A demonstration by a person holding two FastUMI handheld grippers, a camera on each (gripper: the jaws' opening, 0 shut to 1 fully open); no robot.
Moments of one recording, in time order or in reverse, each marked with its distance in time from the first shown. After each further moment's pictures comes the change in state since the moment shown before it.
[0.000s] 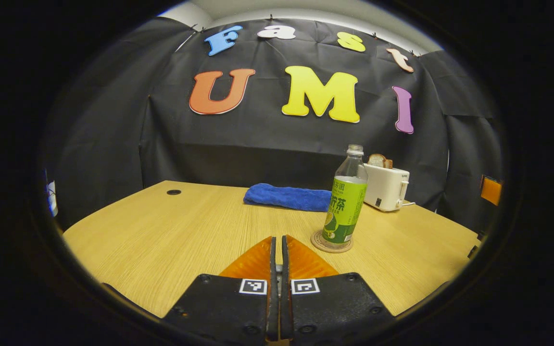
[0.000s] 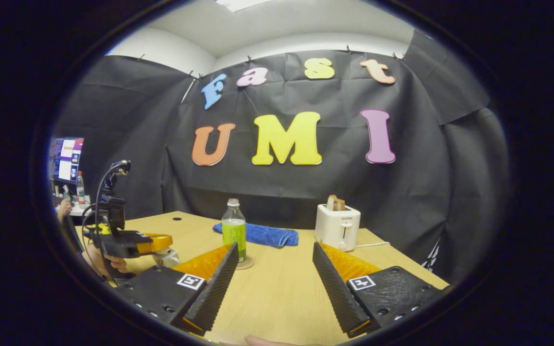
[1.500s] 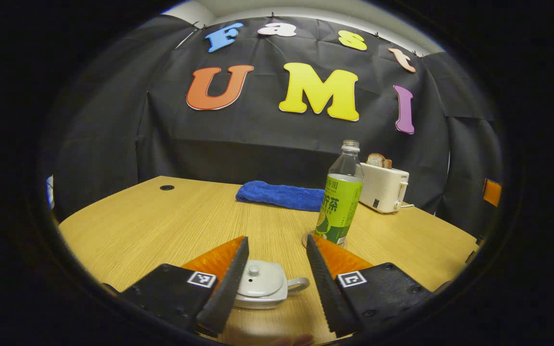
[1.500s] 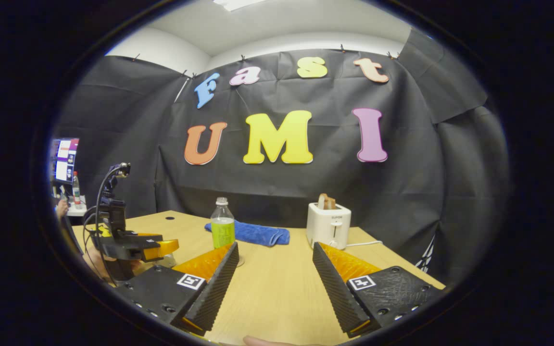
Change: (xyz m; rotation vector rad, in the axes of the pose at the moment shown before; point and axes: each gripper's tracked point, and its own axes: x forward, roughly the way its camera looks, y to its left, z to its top) left arm 0.009 -0.025 -0.001 0.009 0.022 -0.028; right arm -0.006 -0.023 0.008 0.000 -0.007 -0.044
